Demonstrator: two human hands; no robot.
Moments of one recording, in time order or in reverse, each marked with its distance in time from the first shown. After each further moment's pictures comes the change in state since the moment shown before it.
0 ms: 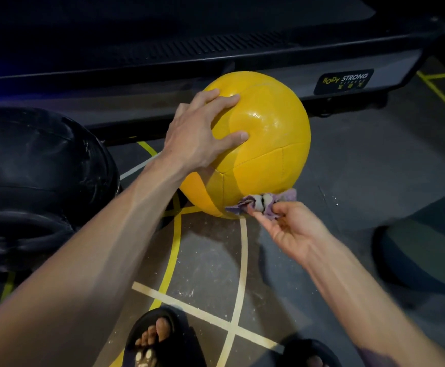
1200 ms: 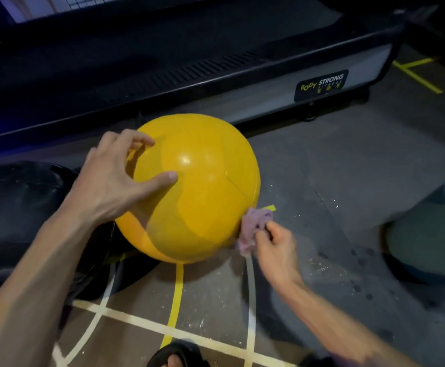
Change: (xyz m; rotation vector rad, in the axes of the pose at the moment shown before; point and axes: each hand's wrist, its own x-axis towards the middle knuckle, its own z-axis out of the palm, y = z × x) left_hand -0.041 -0.032 -0.072 0.047 -0.066 -0.178; right_hand 0.029 0.045 -0.043 -0.970 0.101 -0.758
